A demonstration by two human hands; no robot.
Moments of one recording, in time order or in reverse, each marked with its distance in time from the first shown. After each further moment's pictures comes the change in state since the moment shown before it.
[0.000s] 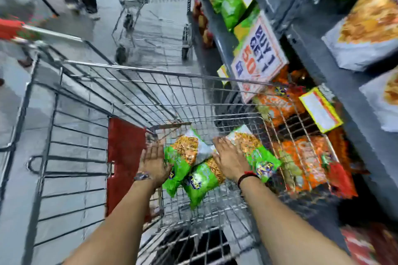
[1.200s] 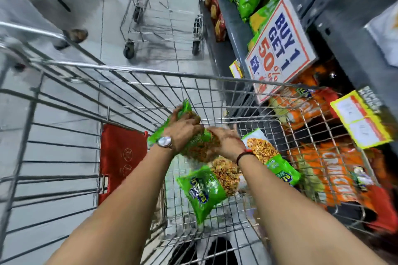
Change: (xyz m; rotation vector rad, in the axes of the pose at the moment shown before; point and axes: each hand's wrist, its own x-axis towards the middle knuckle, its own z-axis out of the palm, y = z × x) left_hand 0.066 0.071 -0.087 0.250 0.370 0.628; right_hand 0.100 0.010 -0.003 0.175 -0.051 -0.110
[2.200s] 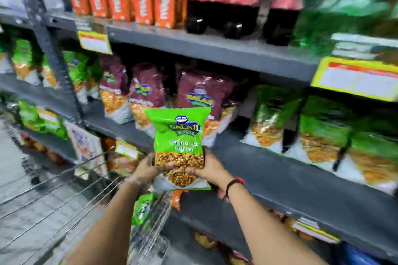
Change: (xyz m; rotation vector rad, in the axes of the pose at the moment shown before) left_hand -0.053 0.349 -0.145 -1.267 -0.331 0.259; right_hand -0.472 0.041 -0.102 0.727 1.002 0.478
